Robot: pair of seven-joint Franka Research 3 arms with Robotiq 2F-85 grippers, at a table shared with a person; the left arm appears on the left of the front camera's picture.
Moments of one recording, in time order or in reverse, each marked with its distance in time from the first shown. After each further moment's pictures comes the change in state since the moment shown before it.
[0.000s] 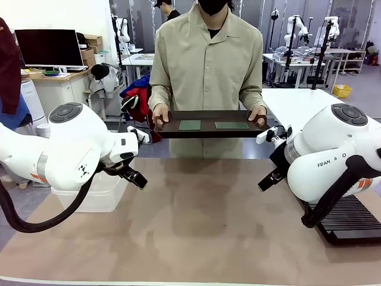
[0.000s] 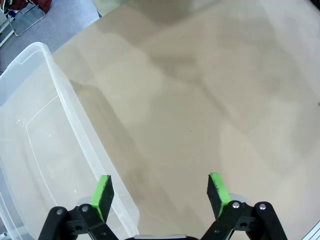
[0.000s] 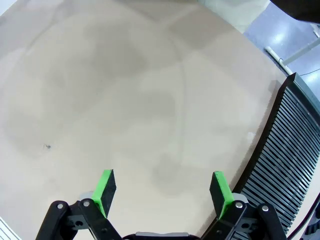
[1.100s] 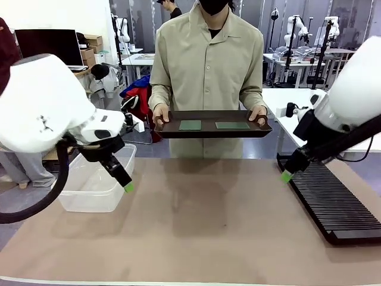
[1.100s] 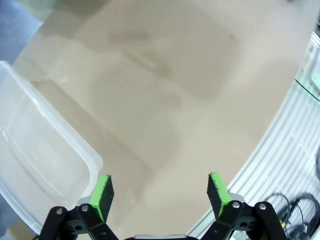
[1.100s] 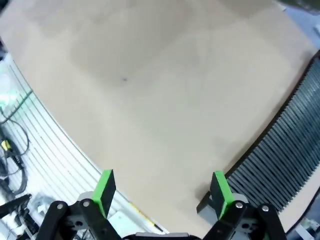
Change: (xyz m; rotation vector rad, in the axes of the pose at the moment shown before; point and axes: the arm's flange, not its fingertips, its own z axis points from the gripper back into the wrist) left arm -0.005 -0.022 0.114 -0.252 0.134 -0.246; right arm 0.013 -0.015 0.130 0.287 0.227 0.011
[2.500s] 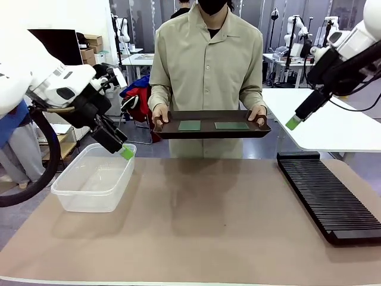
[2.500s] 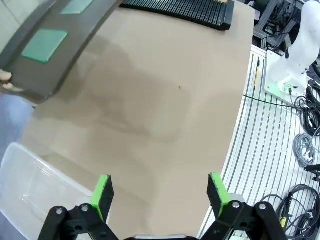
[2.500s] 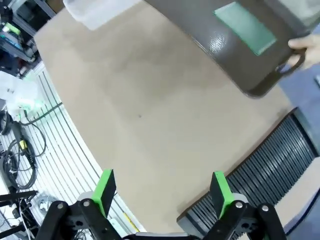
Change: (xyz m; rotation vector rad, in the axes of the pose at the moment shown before) left arm 0.014 0.001 0.088 -0.123 -0.288 -0.229; right arm 0.040 -0.011 0.114 0.049 -0.192 0.146
